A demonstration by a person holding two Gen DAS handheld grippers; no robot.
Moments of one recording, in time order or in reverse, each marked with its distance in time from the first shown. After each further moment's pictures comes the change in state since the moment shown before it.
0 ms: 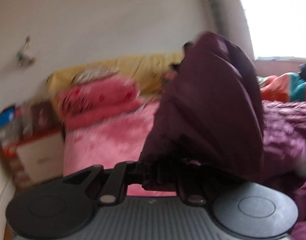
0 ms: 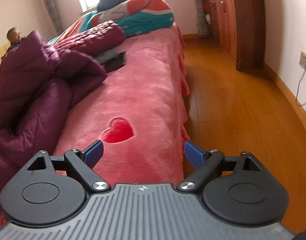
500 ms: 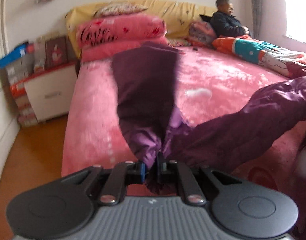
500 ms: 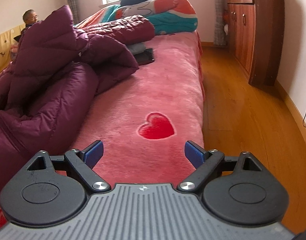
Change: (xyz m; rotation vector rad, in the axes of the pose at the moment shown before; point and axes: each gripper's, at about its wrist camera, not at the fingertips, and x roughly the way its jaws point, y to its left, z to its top) left arm 0.057 0.050 -0.069 -0.164 0.293 0.055; right arm 0.014 0.042 -0.006 -0.125 -0.004 0.021
